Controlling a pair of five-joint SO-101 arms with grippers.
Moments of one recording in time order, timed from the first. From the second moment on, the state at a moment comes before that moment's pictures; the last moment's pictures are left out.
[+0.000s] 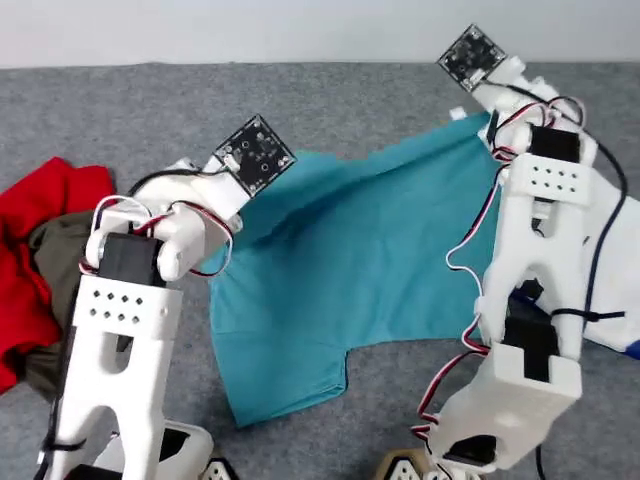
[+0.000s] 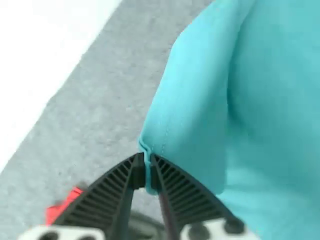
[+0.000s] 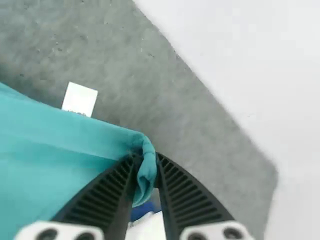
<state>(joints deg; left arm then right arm) 6.9 -30.1 21.9 68.7 -33.4 9.4 14.2 -17.1 49.1 54.6</state>
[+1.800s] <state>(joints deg) 24.3 -40.0 25.6 99.0 -23.9 16.4 9.8 -11.5 94.7 66.4</state>
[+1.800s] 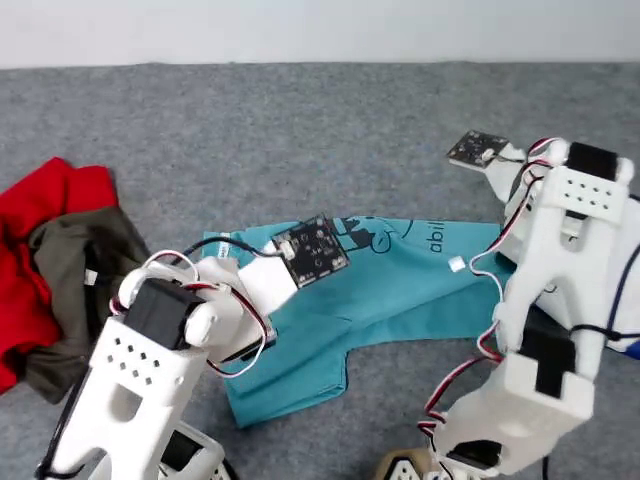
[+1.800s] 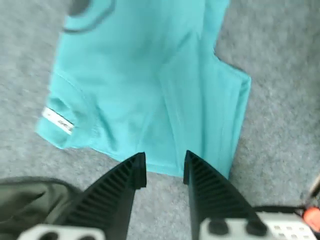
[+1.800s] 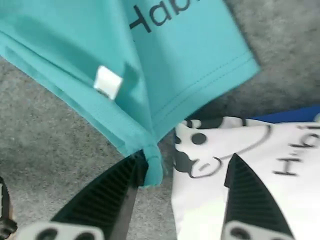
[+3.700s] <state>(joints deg) -0.5 -40.0 26.9 95.7 -25.8 7.7 22.2 -8.5 78.2 33.5</state>
